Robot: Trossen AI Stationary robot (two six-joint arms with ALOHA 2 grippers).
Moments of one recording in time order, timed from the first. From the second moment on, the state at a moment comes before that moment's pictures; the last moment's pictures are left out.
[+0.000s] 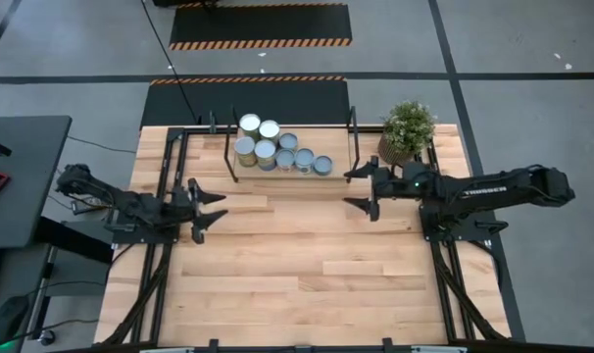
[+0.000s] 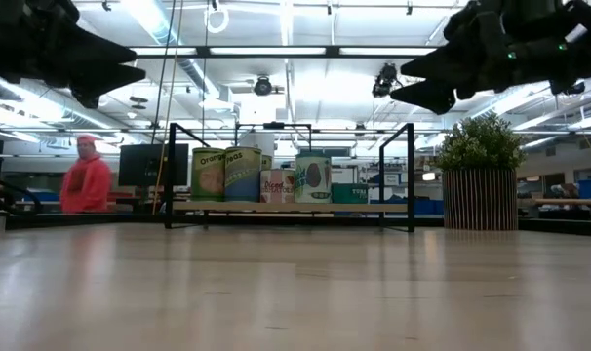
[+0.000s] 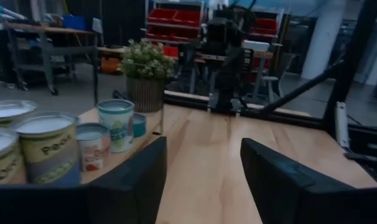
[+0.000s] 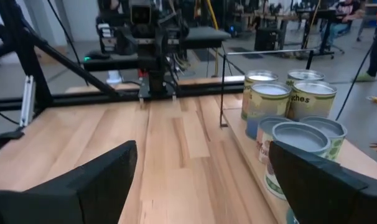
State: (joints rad) left arm -0.42 0.20 0.08 0.15 -0.66 -0.11; right arm -0.17 0.90 0.30 0.50 -0.07 0.01
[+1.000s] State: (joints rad) left arm -0.42 0.02 0.07 0.13 -0.91 0.08; right arm -0.67 0.35 0.01 0.45 -0.34 0.21
